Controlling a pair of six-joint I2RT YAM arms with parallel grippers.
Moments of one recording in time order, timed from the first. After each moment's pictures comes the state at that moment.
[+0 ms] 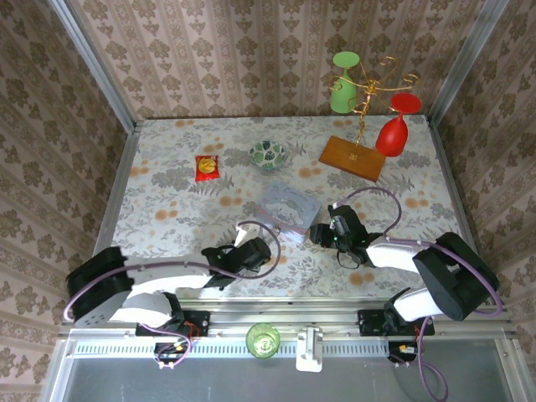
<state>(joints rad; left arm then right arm) -1.16 1.27 0.53 -0.21 -0.52 -0.67 0.52 1.42 0.42 0.20 -0.06 0.67</state>
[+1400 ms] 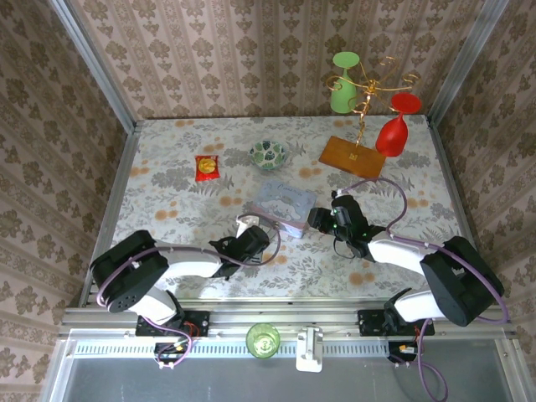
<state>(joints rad) -1.00 1.51 0.52 0.04 -0.42 -0.62 0.51 1.37 0.49 0.22 0.01 0.75</state>
